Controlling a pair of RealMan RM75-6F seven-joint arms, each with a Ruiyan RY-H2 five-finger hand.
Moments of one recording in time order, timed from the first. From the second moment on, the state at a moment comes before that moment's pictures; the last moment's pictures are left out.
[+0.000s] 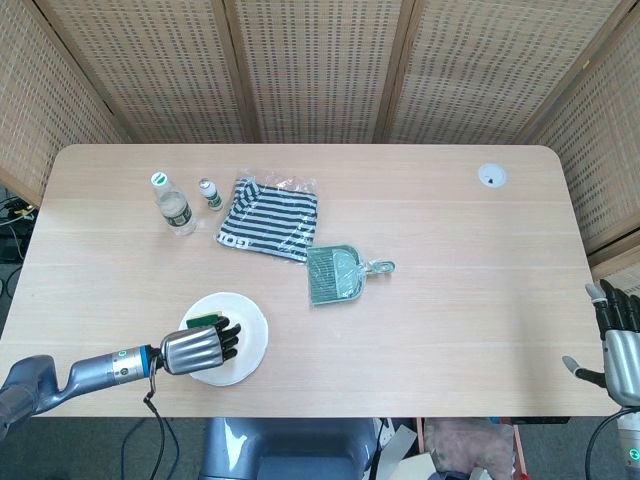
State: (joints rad) left arm -0.74 -1.62 0.33 -0.71 2.12 1.43 0.09; right arm 0.04 -1.09 0.10 -1.63 -1.40 1.49 -0.10
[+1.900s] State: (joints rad) left arm -0.72 -1.73 0.36 -0.60 2.05 1.37 -0.05; right arm 0.05 -1.08 0.10 -1.63 -1.40 1.48 -0.10
